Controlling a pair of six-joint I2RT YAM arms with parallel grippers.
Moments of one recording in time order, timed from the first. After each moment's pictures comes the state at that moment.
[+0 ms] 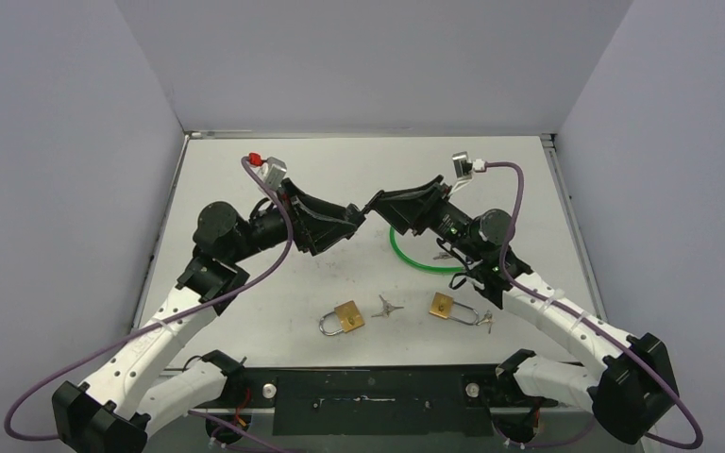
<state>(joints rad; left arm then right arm) -0.54 0.94 0.85 0.27 0.61 -0.64 0.60 1.09 0.72 0.68 -0.38 0.85</state>
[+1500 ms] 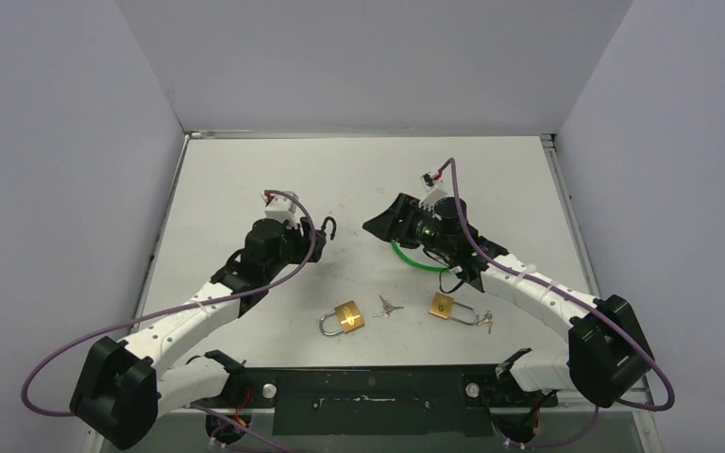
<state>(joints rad) -0.54 1.06 0.60 0.06 -0.11 -0.43 0.60 1.31 0.79 0.20 -0.26 0.83</state>
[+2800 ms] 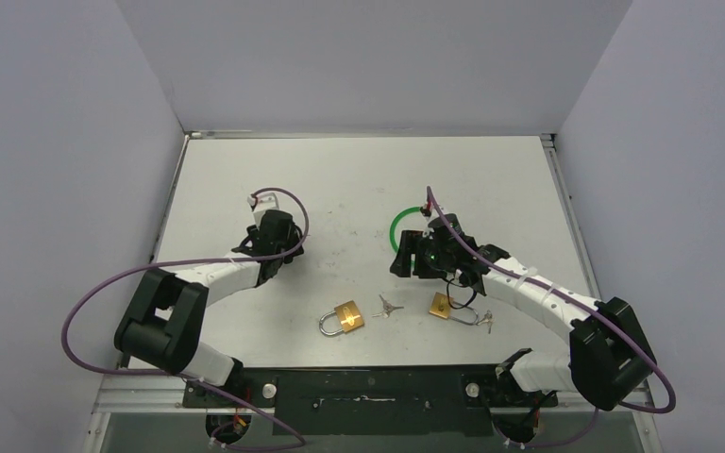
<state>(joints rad) -0.40 1.48 0.66 0.05 -0.39 -0.57 0.59 1.29 0.75 -0.27 -0.14 0.56</state>
